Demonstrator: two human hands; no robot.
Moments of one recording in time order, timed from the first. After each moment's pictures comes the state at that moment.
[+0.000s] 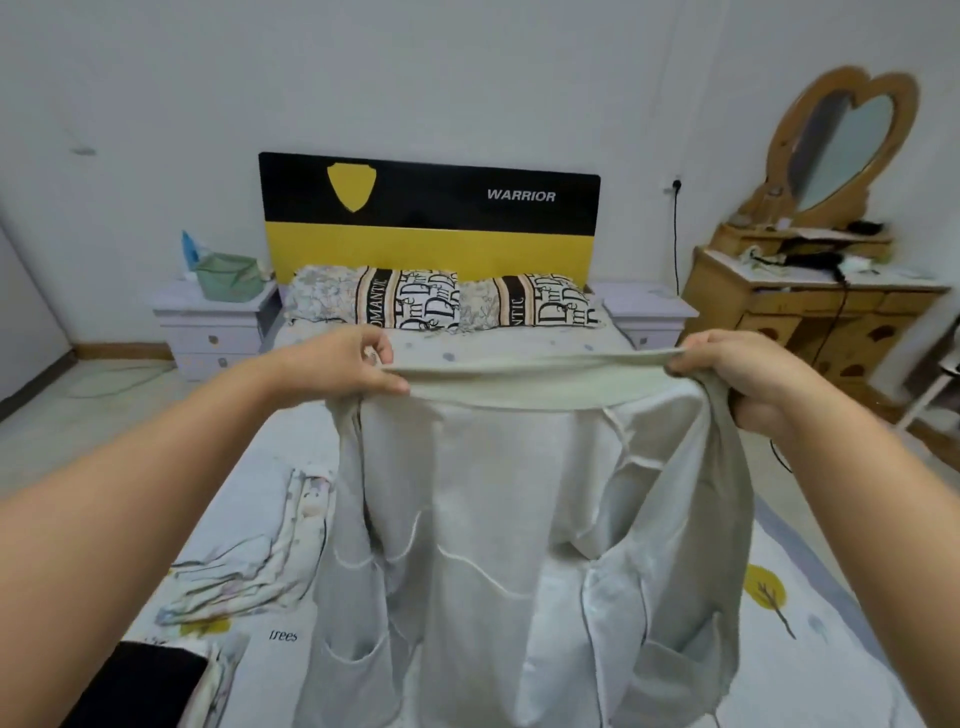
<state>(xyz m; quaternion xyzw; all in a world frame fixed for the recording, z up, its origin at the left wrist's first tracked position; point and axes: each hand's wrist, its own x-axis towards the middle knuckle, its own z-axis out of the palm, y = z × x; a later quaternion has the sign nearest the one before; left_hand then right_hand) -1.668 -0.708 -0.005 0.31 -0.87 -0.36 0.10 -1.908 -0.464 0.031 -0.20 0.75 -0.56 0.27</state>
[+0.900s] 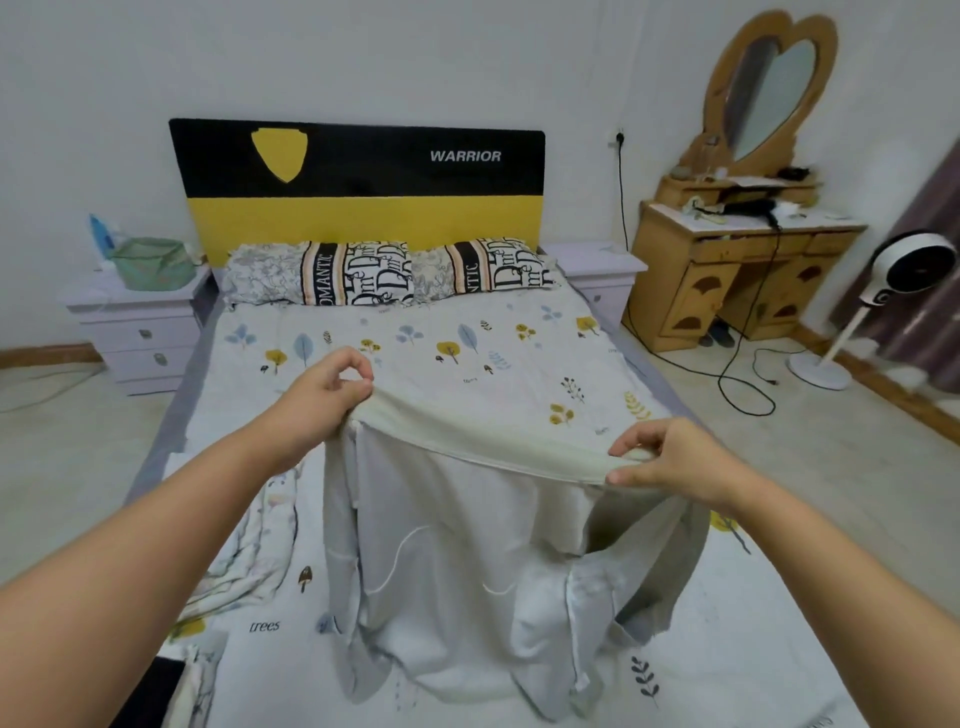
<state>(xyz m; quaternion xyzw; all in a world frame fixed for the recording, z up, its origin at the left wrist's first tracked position) -1.677 -0.696 -0.086 0.30 -0.78 -0.51 0.20 -1.890 -0.419 -0.082 -0.35 0.86 -0.29 0.22</state>
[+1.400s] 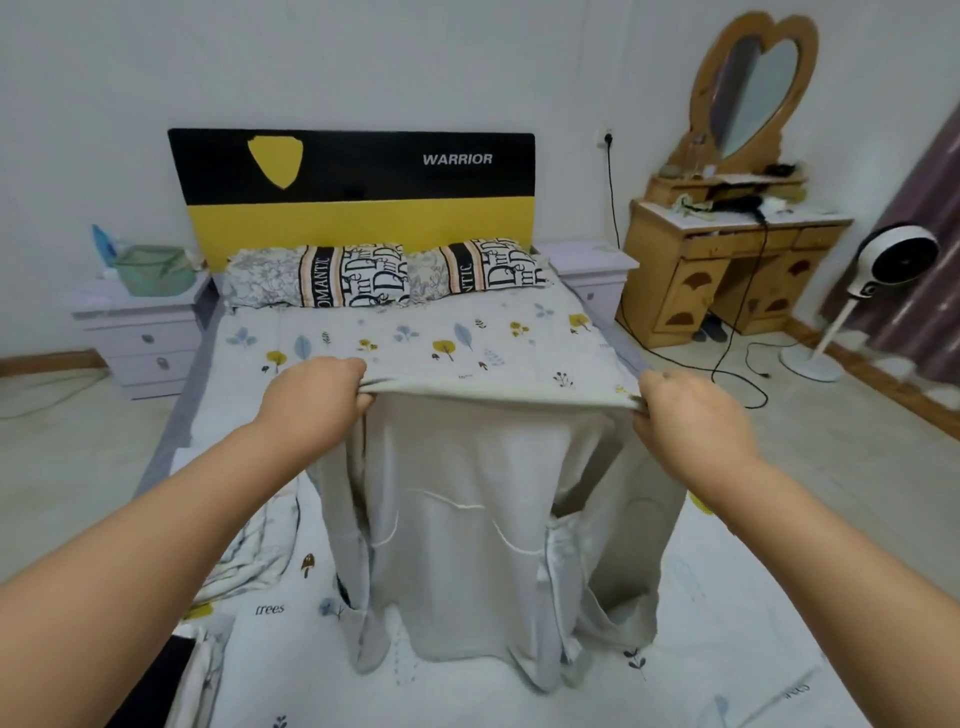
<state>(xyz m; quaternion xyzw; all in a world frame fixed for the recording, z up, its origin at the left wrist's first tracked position) -1.663 -0.652 -0.057 0.31 -0.94 0.04 0.10 -1.856 -0.399 -0.054 -0.37 0.92 0.01 -0.15</state>
